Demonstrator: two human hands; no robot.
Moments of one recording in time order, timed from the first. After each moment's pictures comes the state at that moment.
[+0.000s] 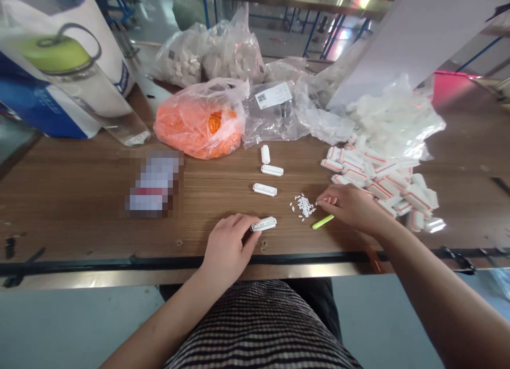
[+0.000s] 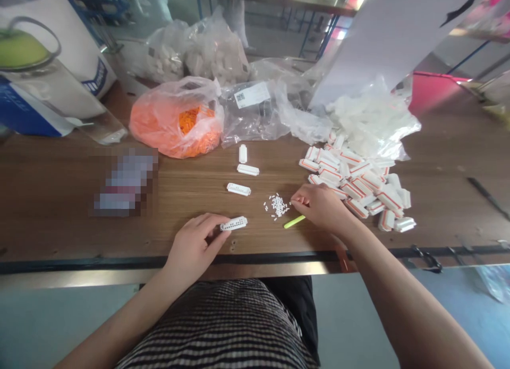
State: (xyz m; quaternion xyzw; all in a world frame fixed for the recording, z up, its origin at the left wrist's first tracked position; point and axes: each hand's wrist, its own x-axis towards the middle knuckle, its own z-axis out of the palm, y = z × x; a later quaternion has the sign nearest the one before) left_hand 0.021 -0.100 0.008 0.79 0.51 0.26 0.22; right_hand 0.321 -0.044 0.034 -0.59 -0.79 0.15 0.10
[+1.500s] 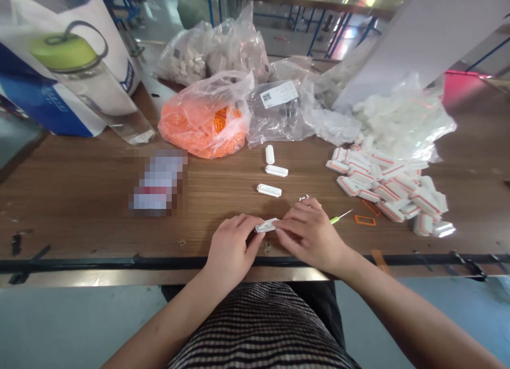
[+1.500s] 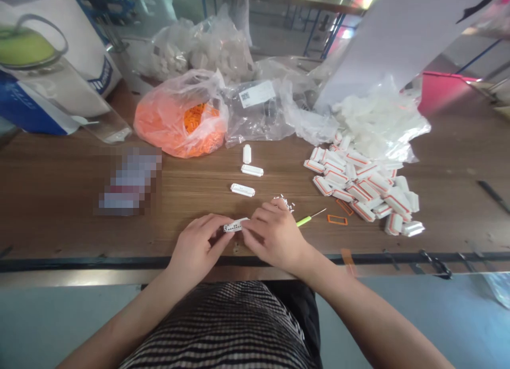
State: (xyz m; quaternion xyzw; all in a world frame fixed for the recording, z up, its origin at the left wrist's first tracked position) left_hand 0.021 -0.101 0.008 0.79 0.50 0.27 0.23; right_hand 0.224 -0.080 0.031 -0.41 -0.86 0.10 0.27
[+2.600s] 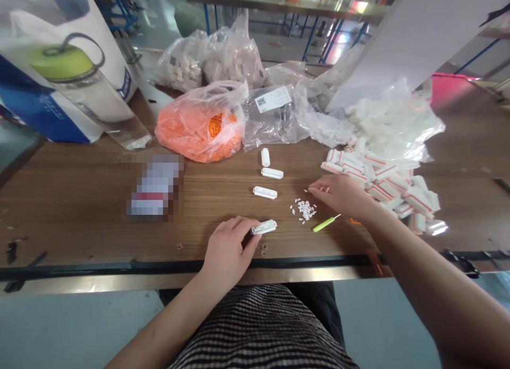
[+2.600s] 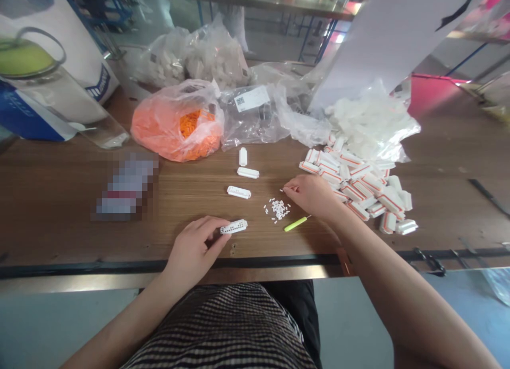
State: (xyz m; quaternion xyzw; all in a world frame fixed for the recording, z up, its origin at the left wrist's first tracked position) left_hand 0.020 -0.100 0.008 0.79 0.51 0.26 0.22; right_hand 0.309 -0.012 0.032 -0.62 -0.77 0.12 0.06
